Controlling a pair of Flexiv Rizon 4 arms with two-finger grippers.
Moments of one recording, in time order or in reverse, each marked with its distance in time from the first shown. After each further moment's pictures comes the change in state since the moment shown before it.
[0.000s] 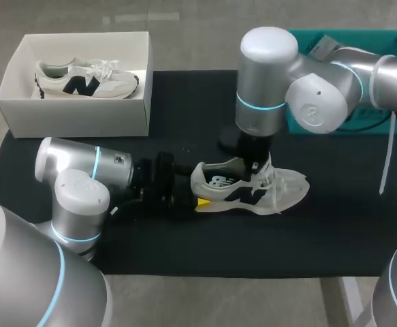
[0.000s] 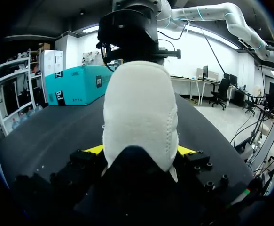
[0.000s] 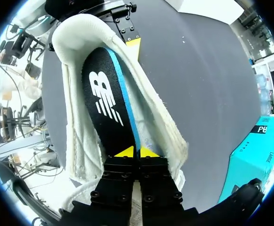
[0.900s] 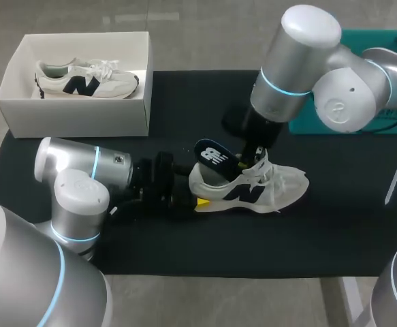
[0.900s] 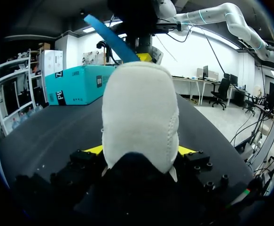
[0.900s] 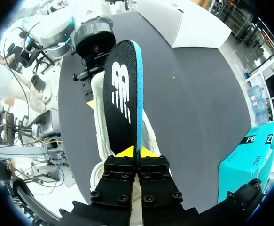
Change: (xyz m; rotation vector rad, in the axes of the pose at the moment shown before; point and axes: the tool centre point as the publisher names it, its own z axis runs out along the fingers) left arm -0.001 0.001 -0.001 -0.001 -0.001 -0.001; right arm 0.002 0.024 -0.053 -0.242 0.006 -0.017
